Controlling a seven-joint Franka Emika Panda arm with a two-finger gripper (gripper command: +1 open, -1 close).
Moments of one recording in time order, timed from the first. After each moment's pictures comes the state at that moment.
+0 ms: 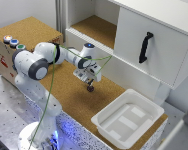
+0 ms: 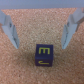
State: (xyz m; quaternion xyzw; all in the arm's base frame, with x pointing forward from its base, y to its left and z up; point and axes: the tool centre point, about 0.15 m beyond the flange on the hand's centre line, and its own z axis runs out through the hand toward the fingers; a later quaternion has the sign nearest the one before) arm 0.391 -0.034 0.258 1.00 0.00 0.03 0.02
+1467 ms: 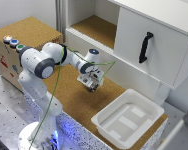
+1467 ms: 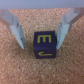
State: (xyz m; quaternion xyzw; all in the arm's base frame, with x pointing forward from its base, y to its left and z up) arm 0.397 -0.023 0.211 1.00 0.03 0.01 -0.02
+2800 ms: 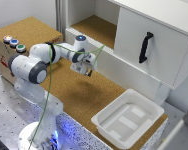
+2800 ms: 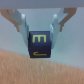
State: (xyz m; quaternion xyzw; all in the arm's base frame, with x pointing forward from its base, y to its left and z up) arm 0.452 0.102 0.383 0.96 0.16 0.22 0.02
